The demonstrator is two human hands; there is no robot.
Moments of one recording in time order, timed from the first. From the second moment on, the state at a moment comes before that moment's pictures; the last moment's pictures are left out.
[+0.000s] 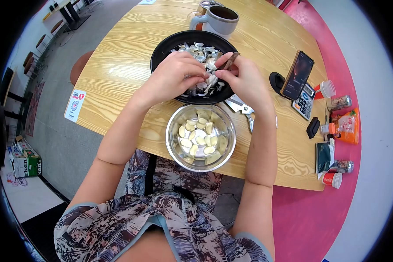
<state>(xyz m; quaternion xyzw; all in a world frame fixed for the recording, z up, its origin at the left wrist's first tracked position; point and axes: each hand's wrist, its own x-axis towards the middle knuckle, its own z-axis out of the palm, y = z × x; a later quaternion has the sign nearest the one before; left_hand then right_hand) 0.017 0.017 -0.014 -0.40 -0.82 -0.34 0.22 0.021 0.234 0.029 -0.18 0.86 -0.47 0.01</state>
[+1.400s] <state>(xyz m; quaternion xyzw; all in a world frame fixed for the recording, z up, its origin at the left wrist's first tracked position) -0.013 0.012 -0.001 -0.29 -0.93 -0.16 0.17 0.017 0.204 0.010 -0.18 0.98 -0.01 -0.05</state>
